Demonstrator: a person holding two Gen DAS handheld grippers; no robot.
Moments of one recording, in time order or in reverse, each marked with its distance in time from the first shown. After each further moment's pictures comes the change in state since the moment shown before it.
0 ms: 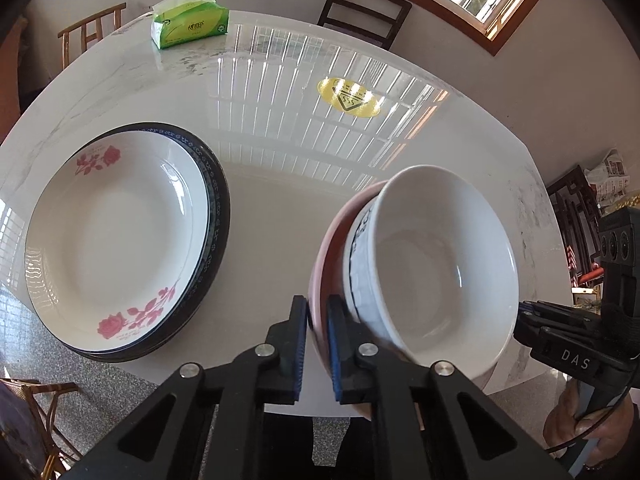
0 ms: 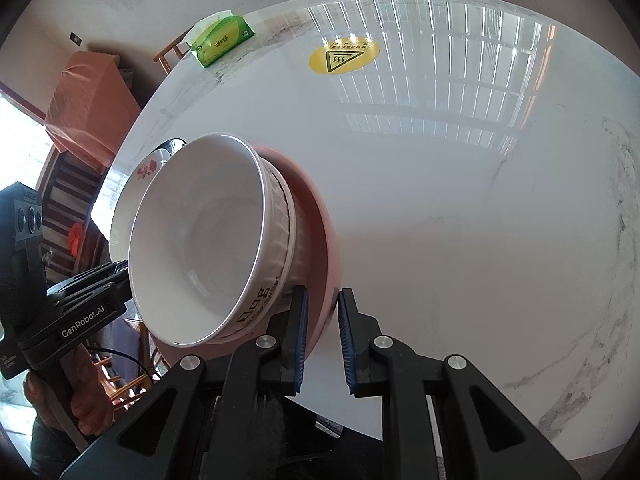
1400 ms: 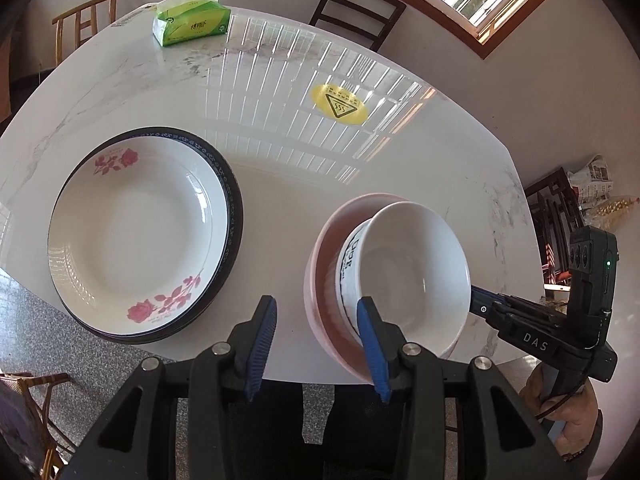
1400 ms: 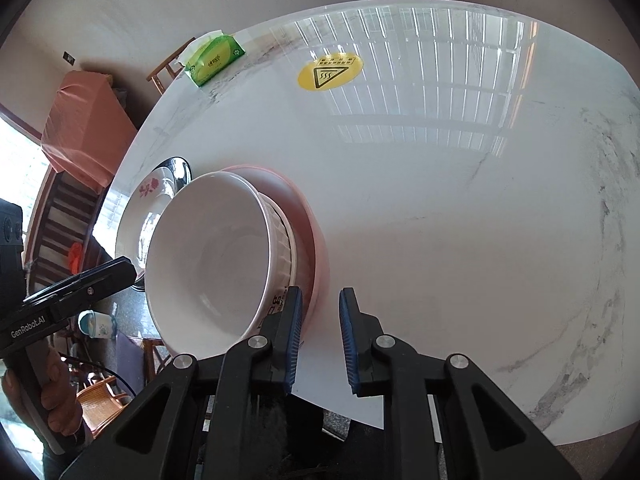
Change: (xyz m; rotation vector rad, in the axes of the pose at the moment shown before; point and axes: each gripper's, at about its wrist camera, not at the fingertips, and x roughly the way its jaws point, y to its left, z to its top) left arm -0.034 0.014 0.015 -0.023 0.065 -0.064; right arm -0.016 0.000 -0.006 0.033 -0.038 -0.042
